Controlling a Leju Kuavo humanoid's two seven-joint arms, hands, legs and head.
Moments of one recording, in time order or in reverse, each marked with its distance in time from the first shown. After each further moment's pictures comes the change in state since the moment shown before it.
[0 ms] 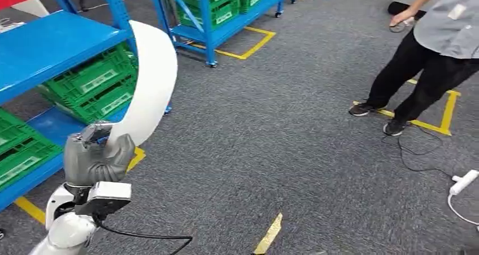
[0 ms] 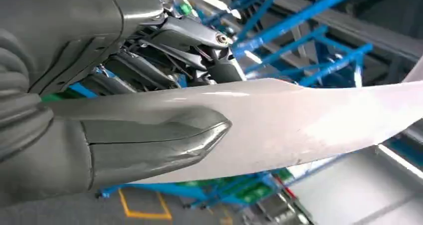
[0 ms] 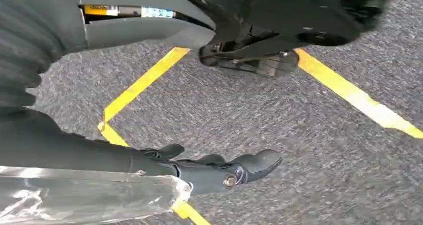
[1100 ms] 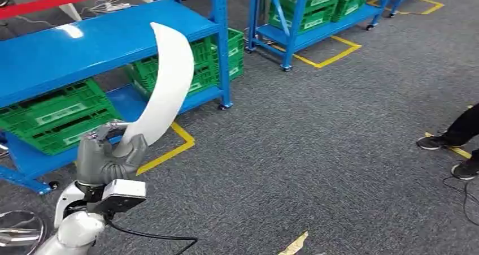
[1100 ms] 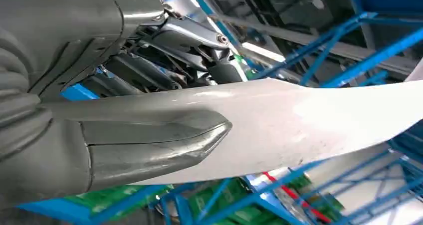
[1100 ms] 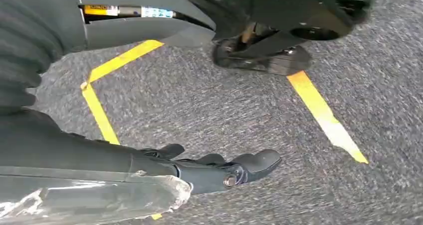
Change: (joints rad) left arm -0.024 -0.011 -0.048 0.026 -0.035 -0.003 0.040; right arm 0.003 -0.003 0.006 0.006 -0.011 -0.013 0.005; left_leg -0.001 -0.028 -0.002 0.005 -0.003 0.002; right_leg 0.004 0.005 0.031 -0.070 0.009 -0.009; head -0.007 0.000
